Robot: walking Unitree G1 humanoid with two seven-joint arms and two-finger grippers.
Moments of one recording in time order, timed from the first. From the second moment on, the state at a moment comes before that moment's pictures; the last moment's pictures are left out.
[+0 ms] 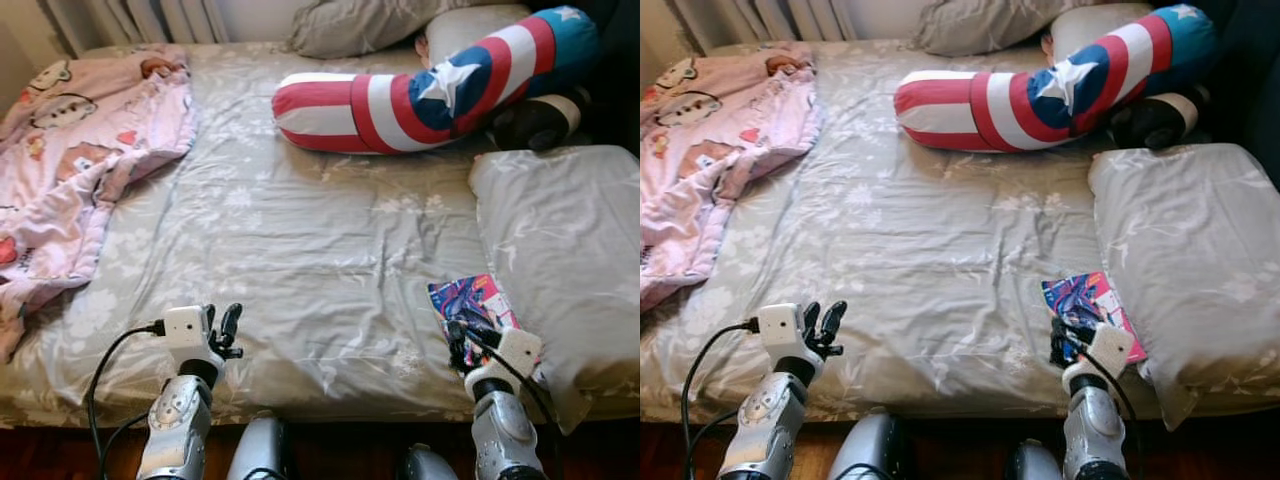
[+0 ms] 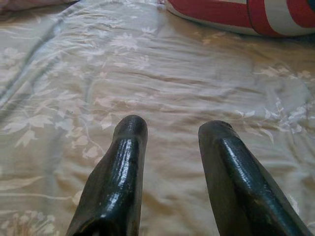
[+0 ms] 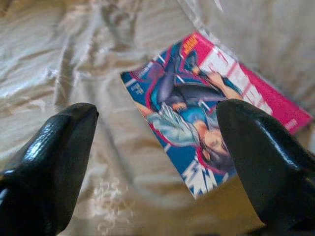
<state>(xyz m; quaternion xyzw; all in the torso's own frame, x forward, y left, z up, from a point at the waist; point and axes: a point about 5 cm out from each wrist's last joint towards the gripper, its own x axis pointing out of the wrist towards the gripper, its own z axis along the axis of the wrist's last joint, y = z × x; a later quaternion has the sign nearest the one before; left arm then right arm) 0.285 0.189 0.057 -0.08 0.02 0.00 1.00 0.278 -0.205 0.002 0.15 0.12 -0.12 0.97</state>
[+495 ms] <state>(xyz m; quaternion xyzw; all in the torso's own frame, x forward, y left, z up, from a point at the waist) 0.284 0.189 0.054 -0.08 0.03 -0.01 1.00 0.282 -0.200 0.006 0.10 0.12 -0.10 0.98</state>
